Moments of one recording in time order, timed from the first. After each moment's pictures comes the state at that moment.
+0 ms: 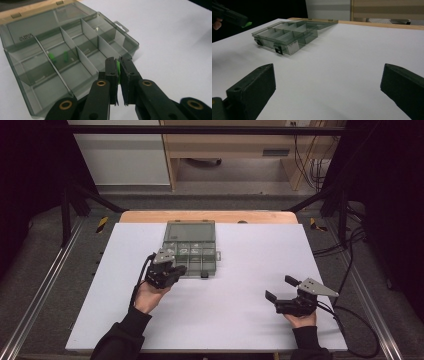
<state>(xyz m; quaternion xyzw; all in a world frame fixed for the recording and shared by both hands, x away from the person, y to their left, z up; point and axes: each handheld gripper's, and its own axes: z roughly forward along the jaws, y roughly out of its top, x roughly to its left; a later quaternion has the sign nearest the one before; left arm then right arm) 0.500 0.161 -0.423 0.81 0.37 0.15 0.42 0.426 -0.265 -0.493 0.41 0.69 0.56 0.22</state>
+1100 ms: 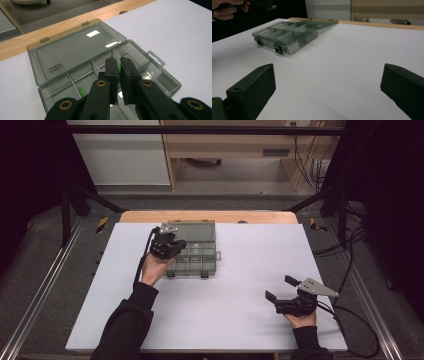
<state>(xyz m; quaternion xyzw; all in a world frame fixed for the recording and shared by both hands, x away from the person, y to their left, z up) 0.577 0.152 -0.406 0.80 0.40 0.19 0.40 0.426 -0.265 -0.493 0.41 0.69 0.56 0.22</state>
